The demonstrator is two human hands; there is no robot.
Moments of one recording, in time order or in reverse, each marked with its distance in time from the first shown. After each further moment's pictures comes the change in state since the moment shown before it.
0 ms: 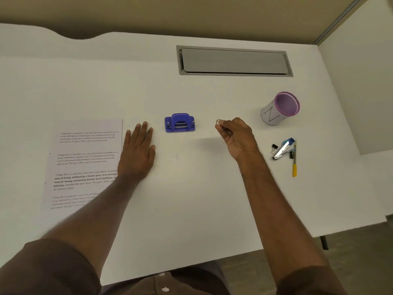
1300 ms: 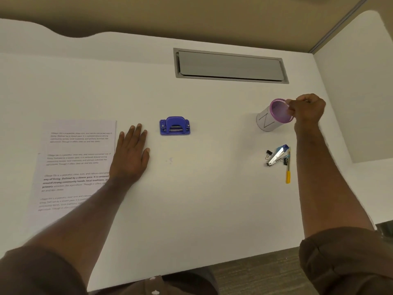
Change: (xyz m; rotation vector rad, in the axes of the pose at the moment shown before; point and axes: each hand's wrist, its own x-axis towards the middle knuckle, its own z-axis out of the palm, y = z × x) left_hand 0.003 0.000 0.005 0.013 0.028 0.006; right_hand 0.070 -0.161 -0.089 -0.829 0.569 -0.463
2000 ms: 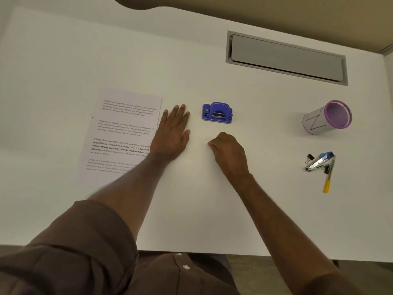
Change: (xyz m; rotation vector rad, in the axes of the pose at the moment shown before) left_hand -0.002 0.000 -0.002 -0.029 -0.010 -0.010; right_hand -0.267 0.047 0.144 -0.610 -0.749 -0.818
